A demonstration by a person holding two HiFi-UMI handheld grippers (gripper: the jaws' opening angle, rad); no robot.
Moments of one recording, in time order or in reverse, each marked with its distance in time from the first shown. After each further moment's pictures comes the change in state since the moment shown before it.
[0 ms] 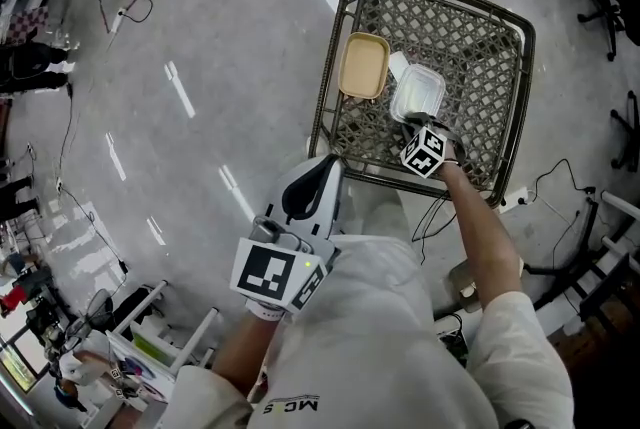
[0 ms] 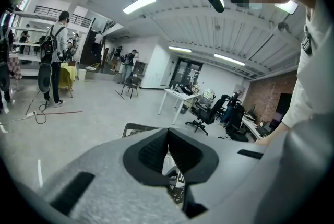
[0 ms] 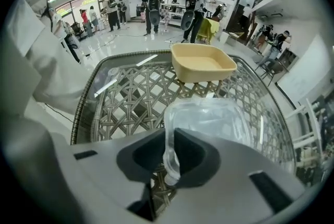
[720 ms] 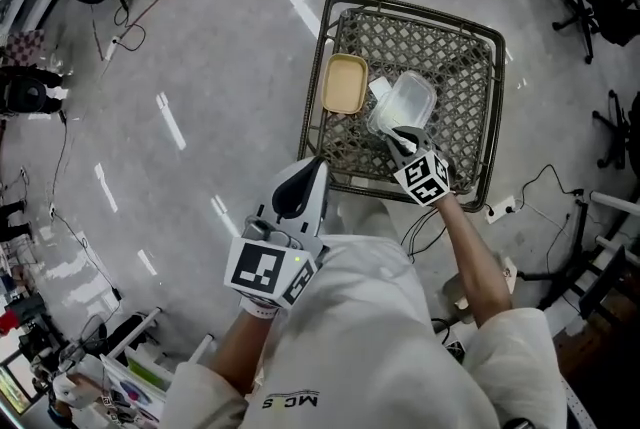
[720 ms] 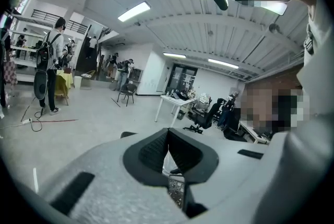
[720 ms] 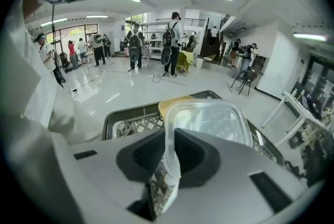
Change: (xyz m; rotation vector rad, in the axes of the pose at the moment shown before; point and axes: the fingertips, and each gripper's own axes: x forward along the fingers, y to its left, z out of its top) left arm -0.016 -0.018 0.019 0.043 -0.071 -0.034; right arm -0.136 -0.015 0.064 0.202 -0.330 -0.145
